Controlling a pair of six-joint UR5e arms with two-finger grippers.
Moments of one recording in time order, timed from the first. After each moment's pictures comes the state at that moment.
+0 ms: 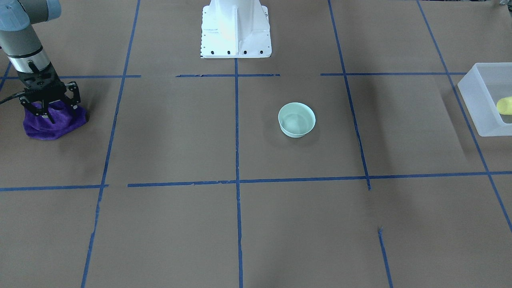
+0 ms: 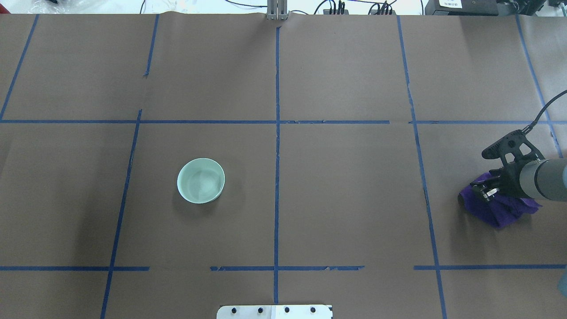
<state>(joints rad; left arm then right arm) -1.50 -1.51 -1.65 -2.25 -2.28 -0.02 0.67 -1.82 1.97 -0.97 1.73 0.52</state>
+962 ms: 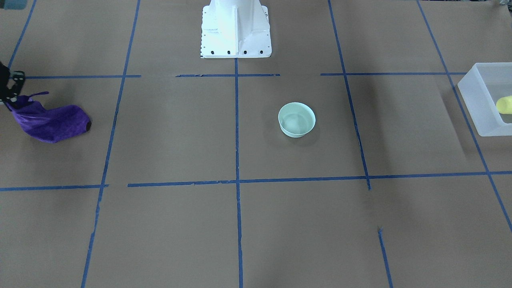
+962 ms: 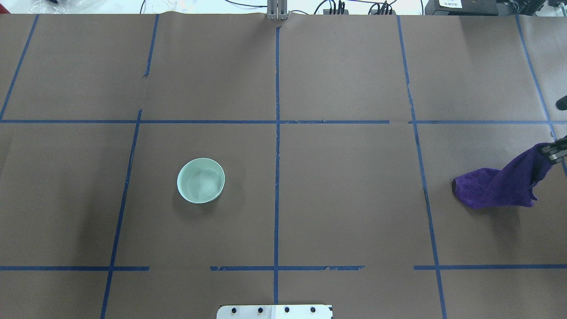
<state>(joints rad) -1.50 -1.51 -1.66 -2.25 -2.28 -0.05 1.15 -1.81 2.11 -1.32 2.08 0.19</state>
